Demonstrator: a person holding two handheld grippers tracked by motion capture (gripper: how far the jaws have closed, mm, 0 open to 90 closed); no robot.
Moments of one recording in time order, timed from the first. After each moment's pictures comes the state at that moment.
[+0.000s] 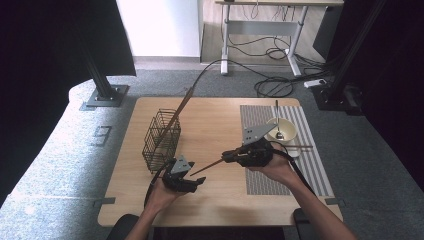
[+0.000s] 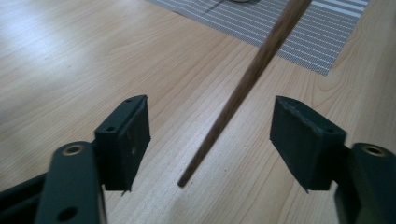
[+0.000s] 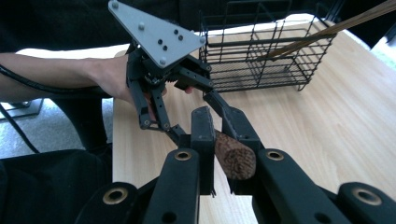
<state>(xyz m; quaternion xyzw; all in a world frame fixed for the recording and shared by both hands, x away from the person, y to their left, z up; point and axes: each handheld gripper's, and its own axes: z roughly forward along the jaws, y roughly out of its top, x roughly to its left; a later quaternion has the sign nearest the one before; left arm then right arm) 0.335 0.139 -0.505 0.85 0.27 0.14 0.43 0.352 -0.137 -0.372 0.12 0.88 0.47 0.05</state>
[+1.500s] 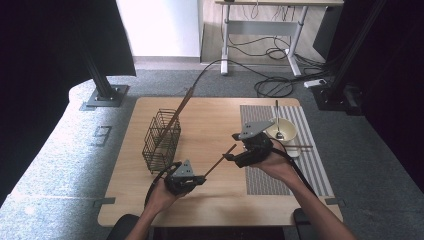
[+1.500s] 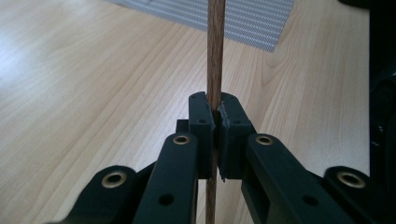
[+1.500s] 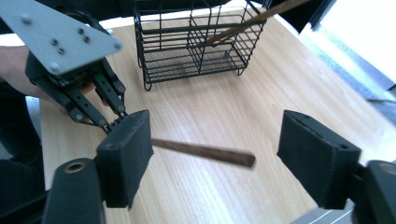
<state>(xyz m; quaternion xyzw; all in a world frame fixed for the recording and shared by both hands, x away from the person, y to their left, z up) 0.330 0.134 -0.504 0.88 0.19 0.09 0.42 0.360 -0.133 -0.368 0.17 0.88 0.42 0.16</state>
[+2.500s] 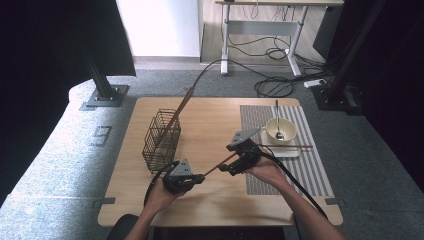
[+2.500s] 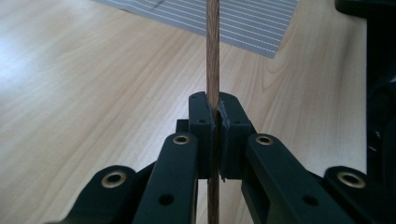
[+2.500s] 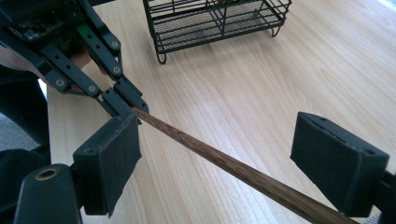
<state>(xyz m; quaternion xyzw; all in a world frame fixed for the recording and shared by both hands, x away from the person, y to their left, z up) 0.330 0.138 -0.501 0.88 0.19 0.08 0.43 0.380 -0.120 -0.428 0.20 0.89 0.41 0.07</state>
